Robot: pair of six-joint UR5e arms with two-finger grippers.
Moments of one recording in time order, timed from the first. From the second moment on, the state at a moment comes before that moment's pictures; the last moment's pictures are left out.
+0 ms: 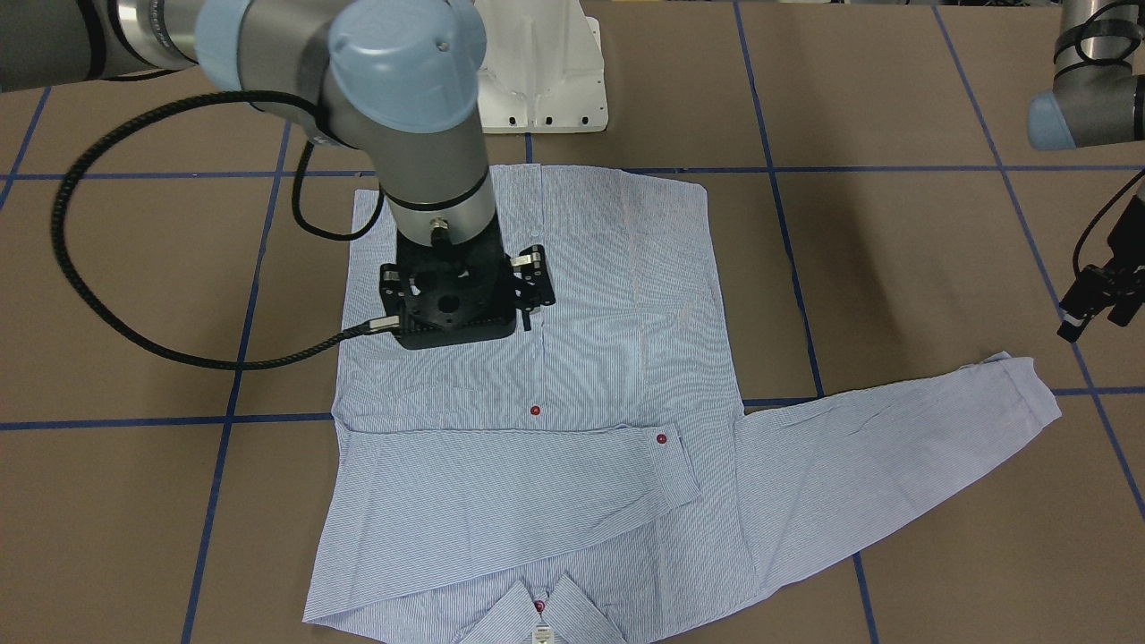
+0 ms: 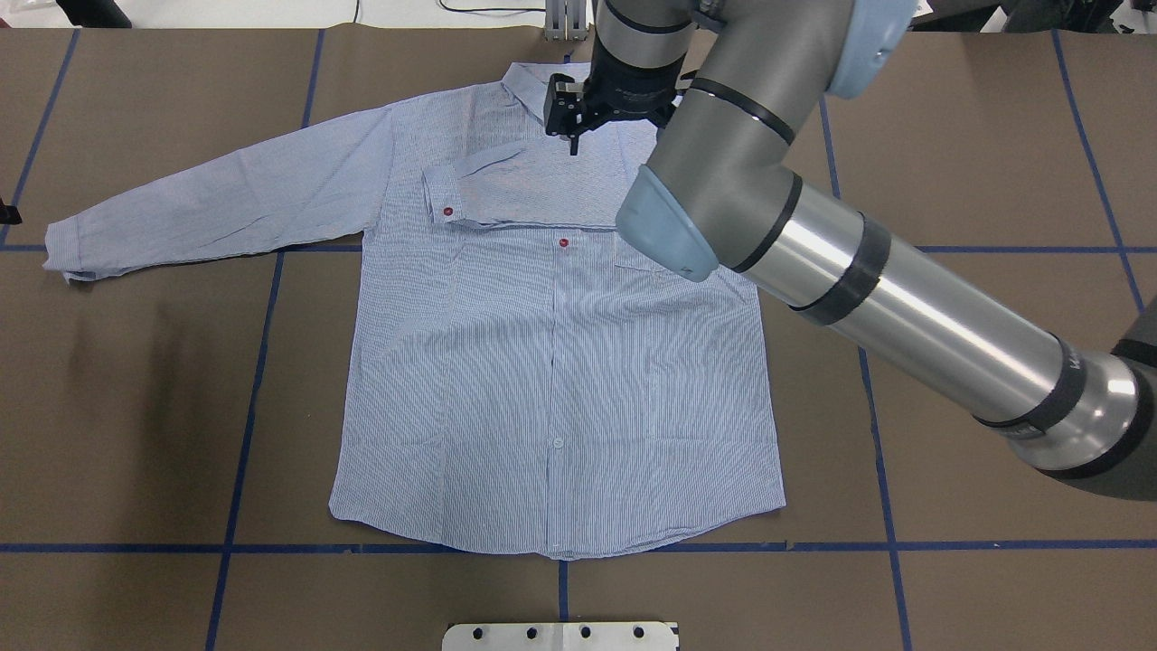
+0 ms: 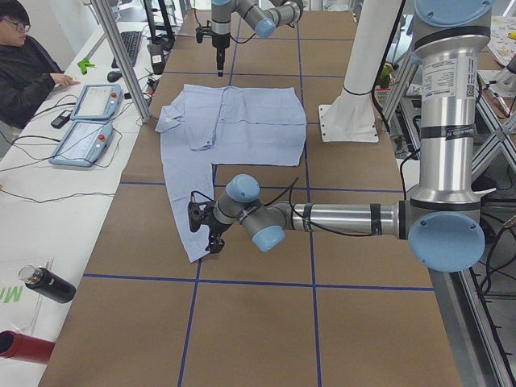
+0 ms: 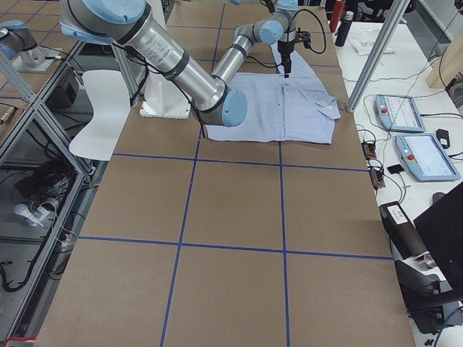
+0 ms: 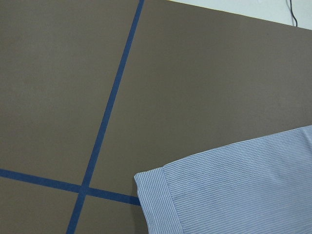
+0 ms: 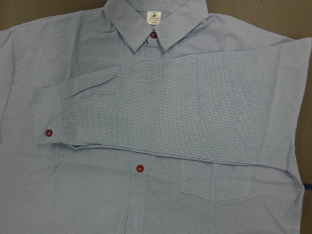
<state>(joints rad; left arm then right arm) -1.14 -1.51 -1.49 -2.56 -1.94 -1.15 0.81 -0.63 1.56 -1.78 2.04 0.92</state>
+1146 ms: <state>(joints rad) -0.99 -1.58 -1.32 -2.67 -1.79 -1.33 0.82 -0.68 1.63 -1.79 2.04 0.92</state>
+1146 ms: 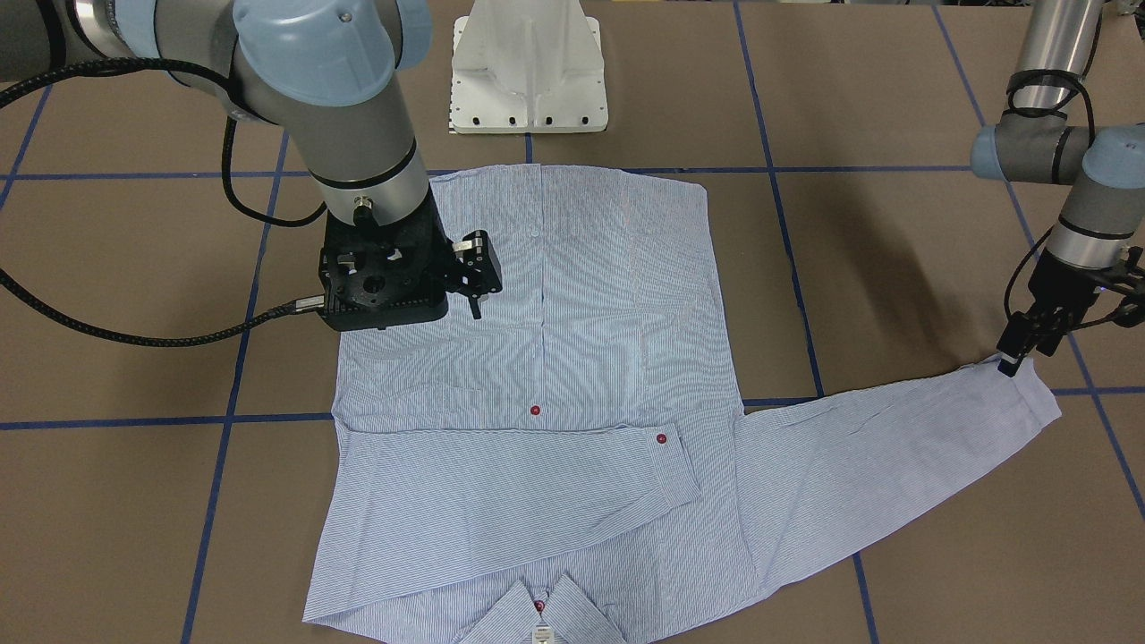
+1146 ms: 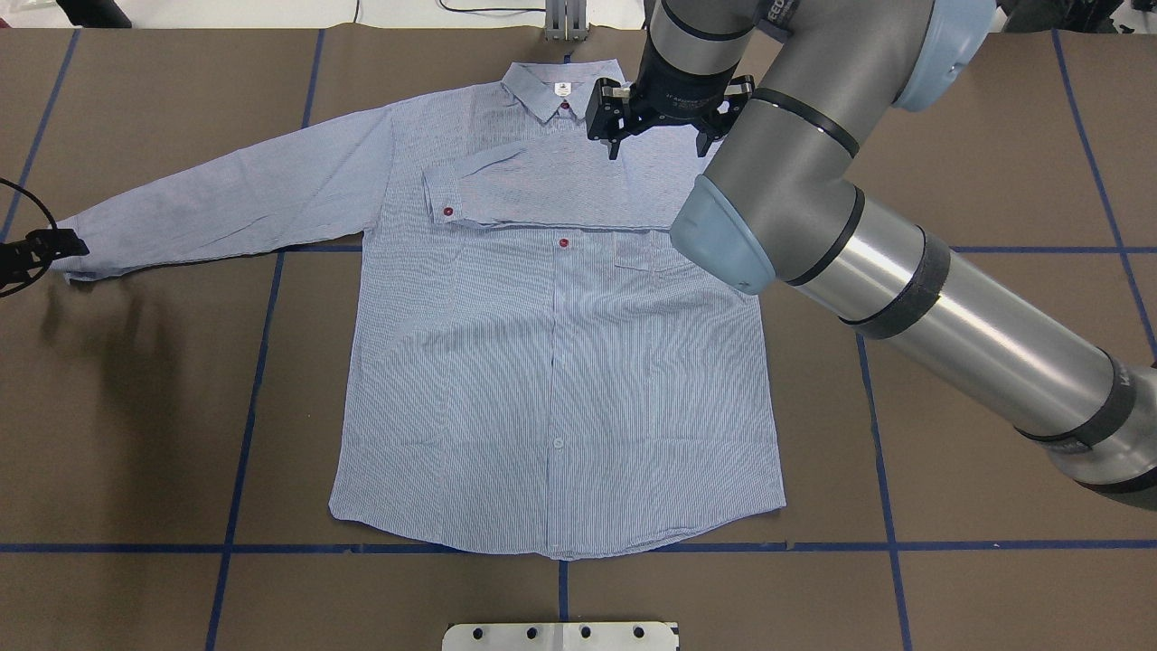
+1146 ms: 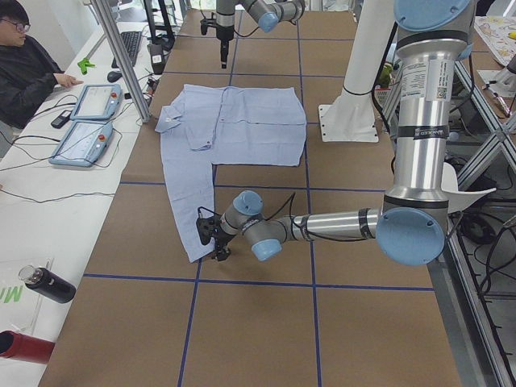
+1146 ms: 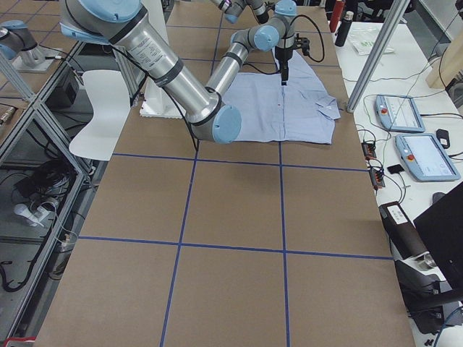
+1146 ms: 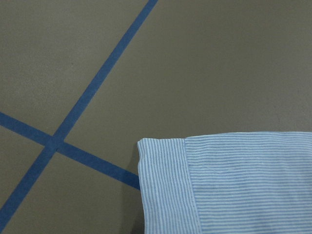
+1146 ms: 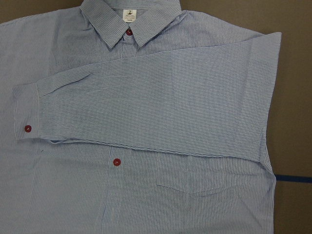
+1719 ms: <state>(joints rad) -0.98 -1.58 -1.31 -2.67 -1.79 -1.33 0.82 -0.68 1.63 -1.79 2.03 0.92</state>
